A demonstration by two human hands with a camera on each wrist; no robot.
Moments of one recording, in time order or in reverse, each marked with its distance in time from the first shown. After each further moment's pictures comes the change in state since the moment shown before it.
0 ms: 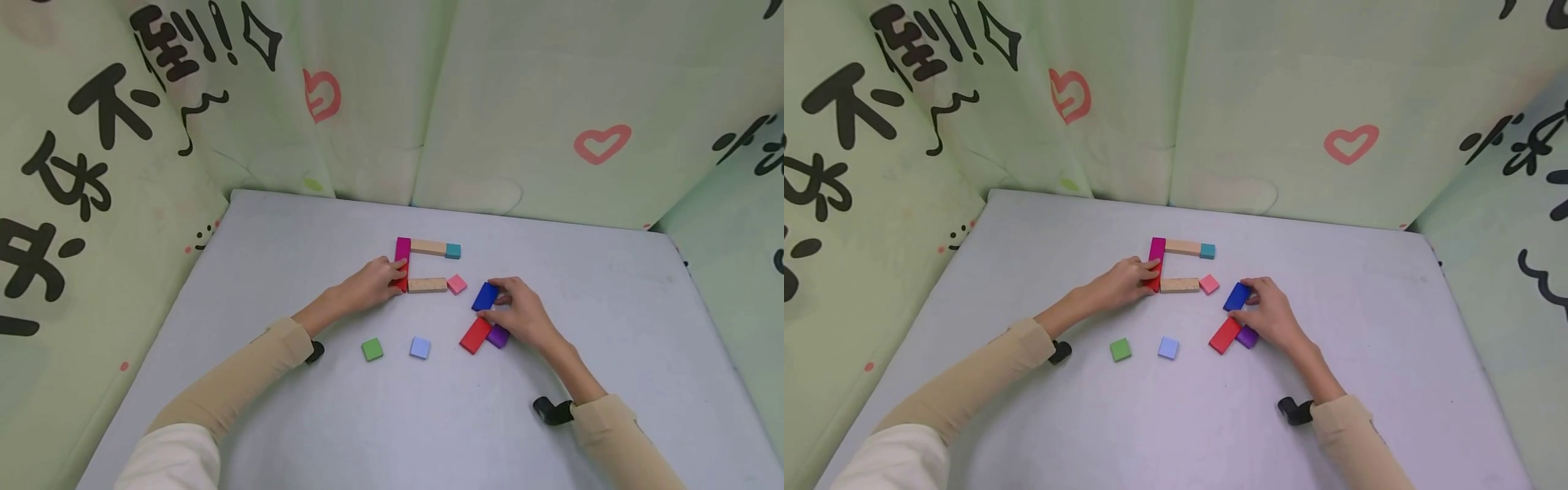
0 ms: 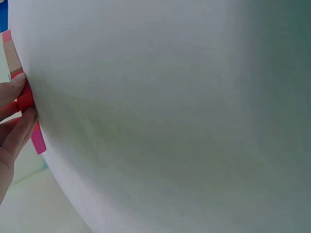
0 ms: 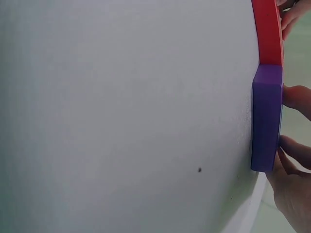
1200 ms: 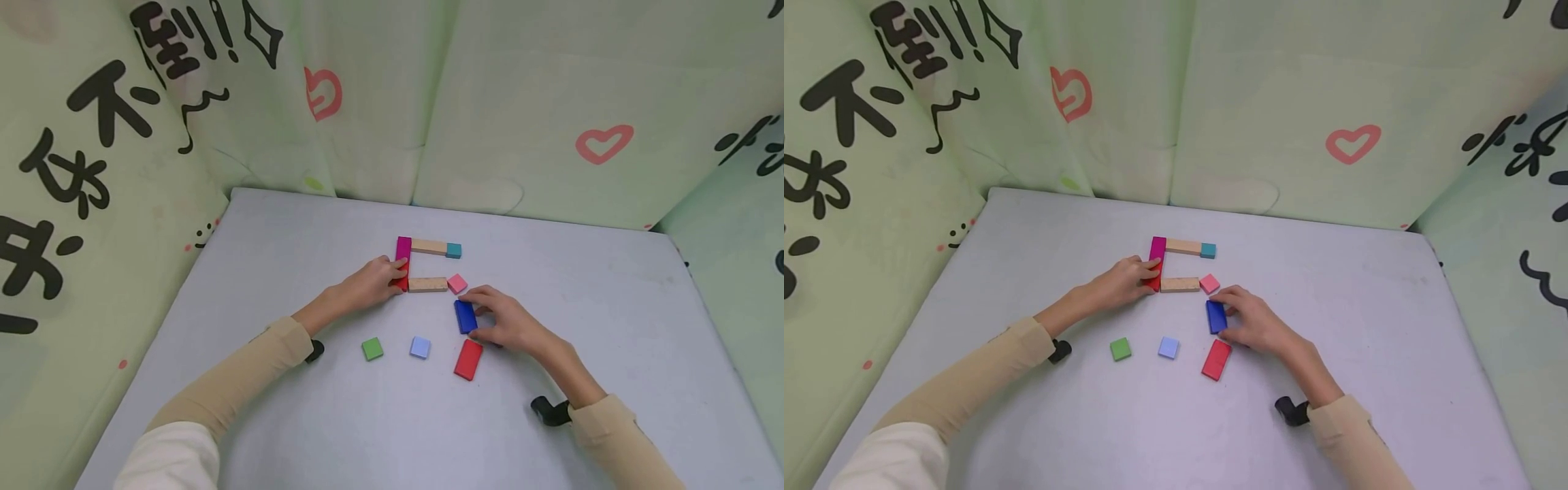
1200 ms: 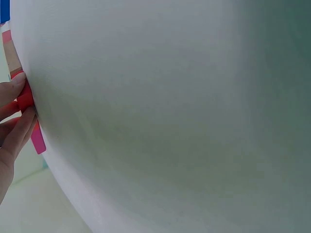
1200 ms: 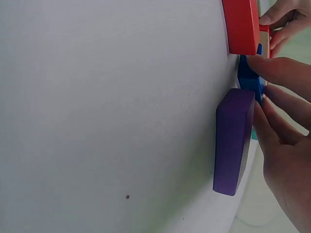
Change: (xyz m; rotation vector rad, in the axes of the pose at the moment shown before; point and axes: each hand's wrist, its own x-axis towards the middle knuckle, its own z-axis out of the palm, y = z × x) left_hand 0.003 0.000 -0.002 0.009 -0.015 -0.014; right_hand -0.001 -0.019 0.003 -0.072 -0.243 -0.222
